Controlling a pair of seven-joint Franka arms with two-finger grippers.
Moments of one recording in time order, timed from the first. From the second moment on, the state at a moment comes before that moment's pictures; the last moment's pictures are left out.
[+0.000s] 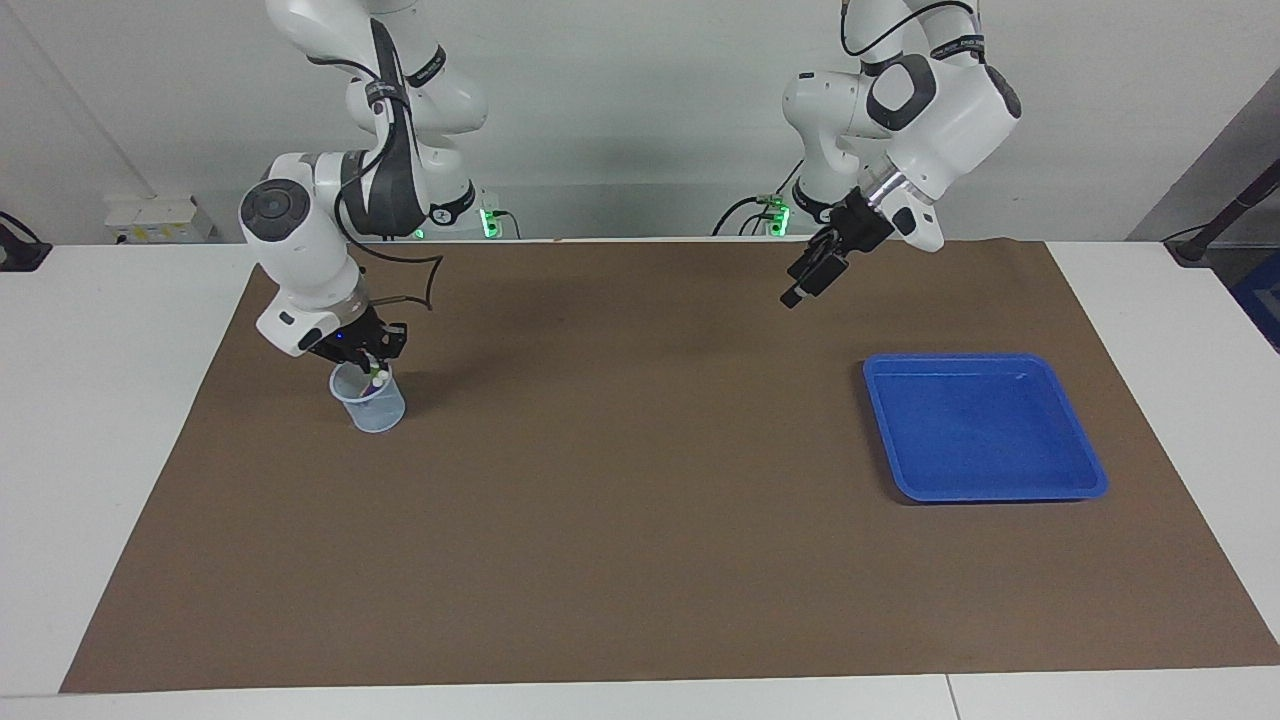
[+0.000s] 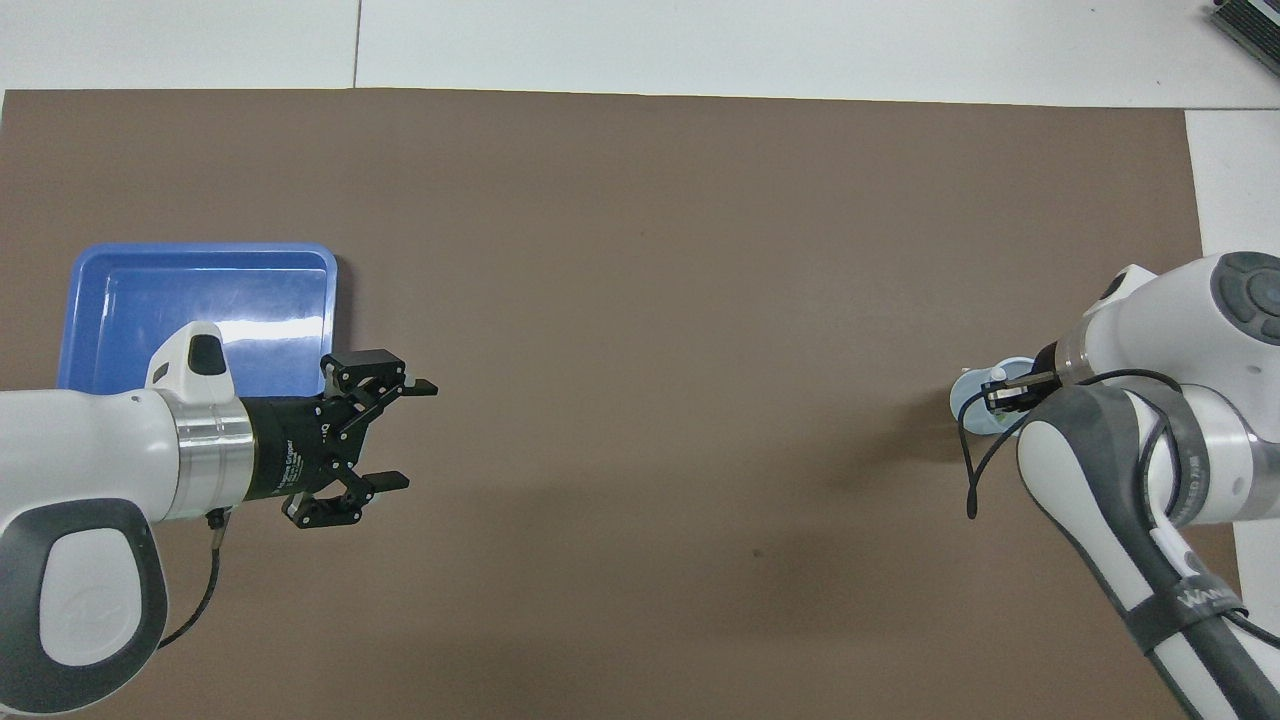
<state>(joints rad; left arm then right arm) -0.28 -0.32 0.01 -2.32 -0.68 2.14 -0.98 -0.02 0.02 0.01 -2.13 -0.06 2.03 -0.09</state>
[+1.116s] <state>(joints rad) -0.27 -0.33 0.02 -2.34 -0.79 2.12 -0.80 0.00 0.01 0.06 -1.77 -0.04 1.67 -0.40</state>
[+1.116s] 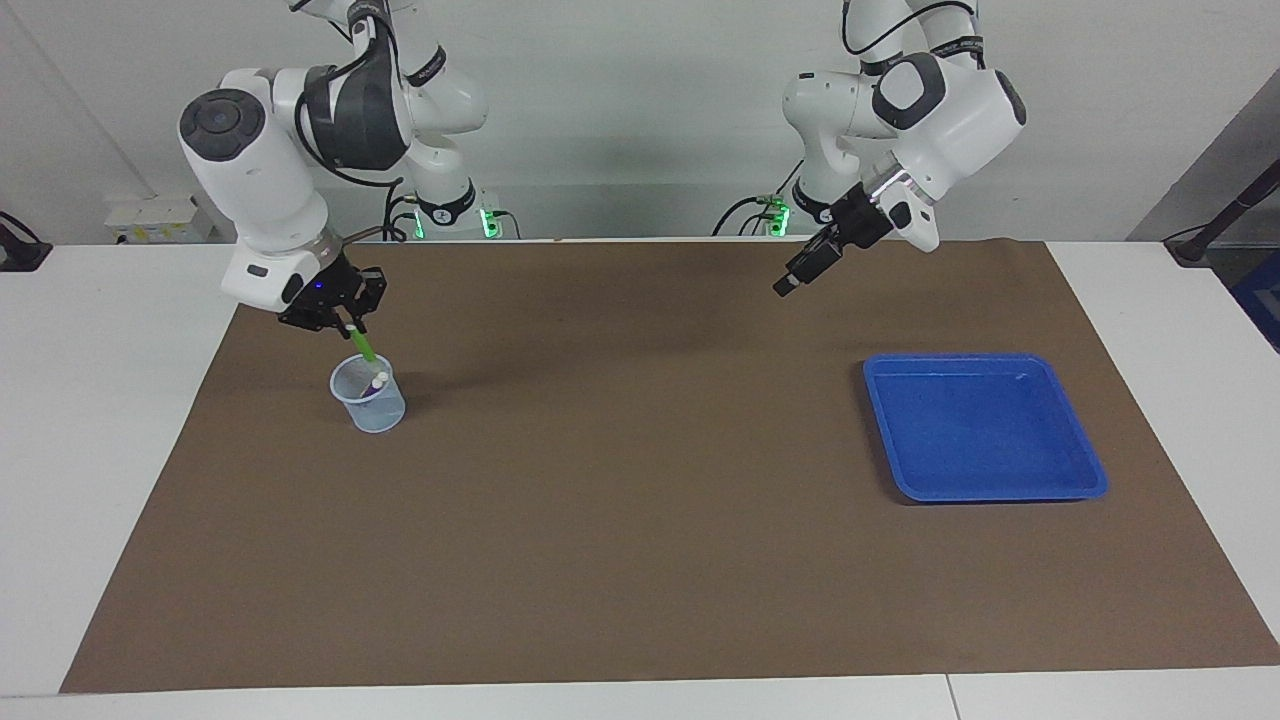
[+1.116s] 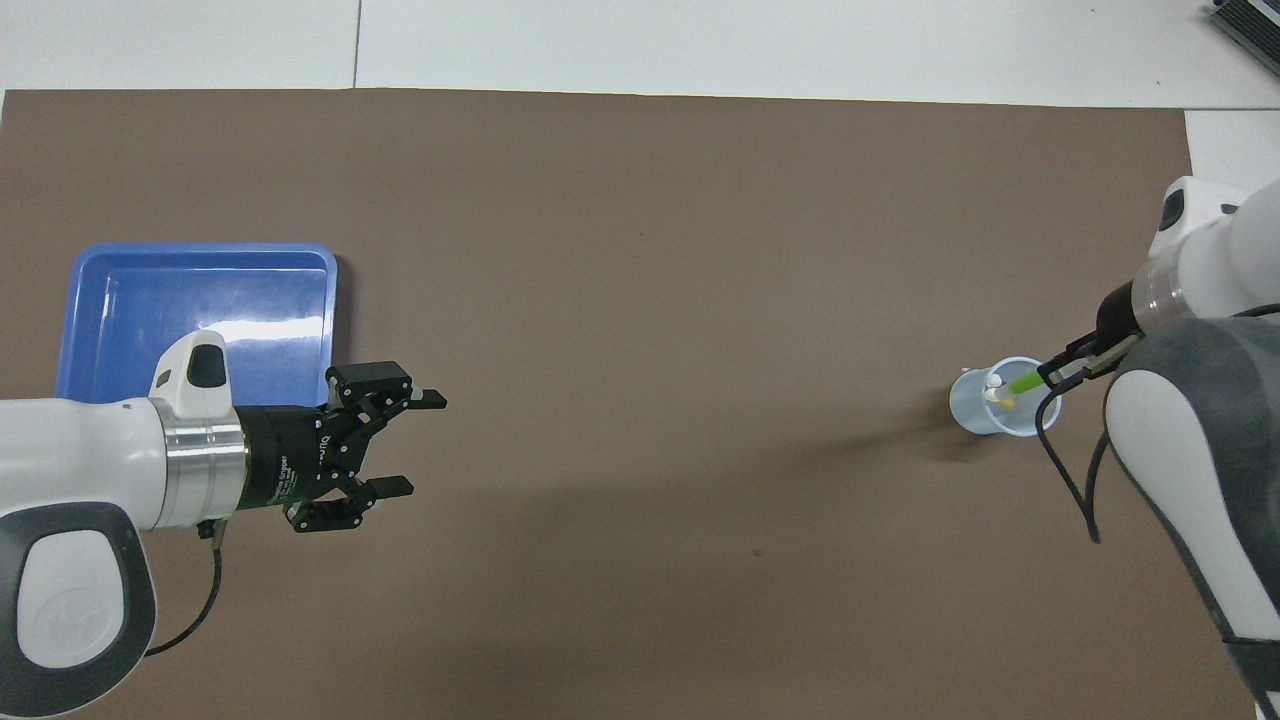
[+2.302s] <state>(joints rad) -0.36 -0.33 -0.01 -2.37 -1.09 2.39 -0.99 0.33 -0.02 0.10 -1.90 0.64 2.20 0.69</state>
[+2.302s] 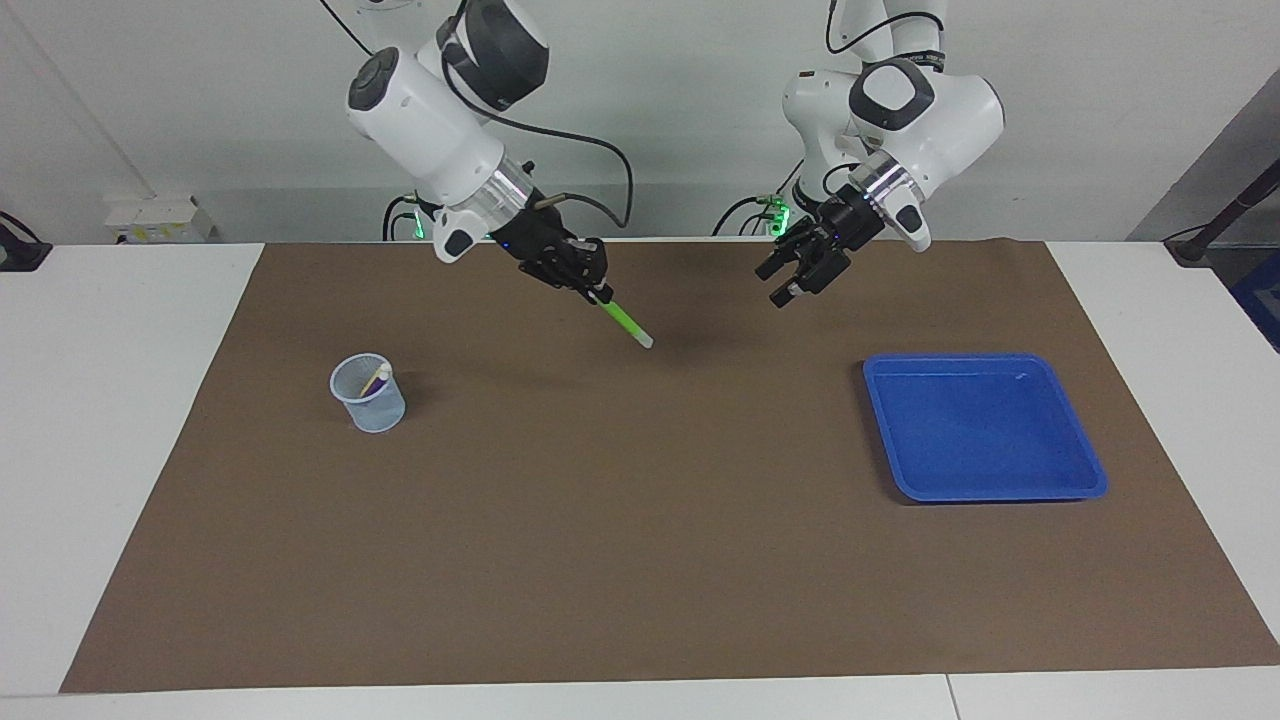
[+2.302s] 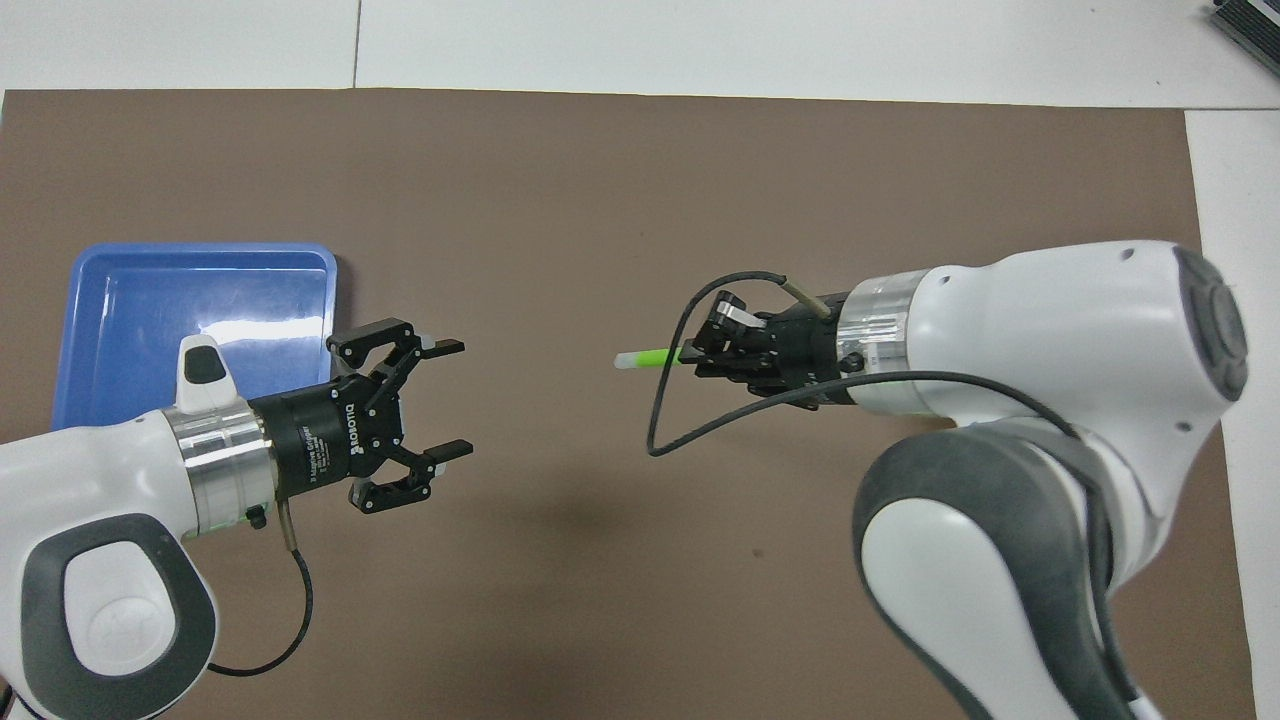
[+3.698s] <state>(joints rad) -0.61 -0.27 0.00 -2.38 -1.22 2.74 -1.08 0.51 -0.03 0.10 -1.96 0.76 2.48 1.03</state>
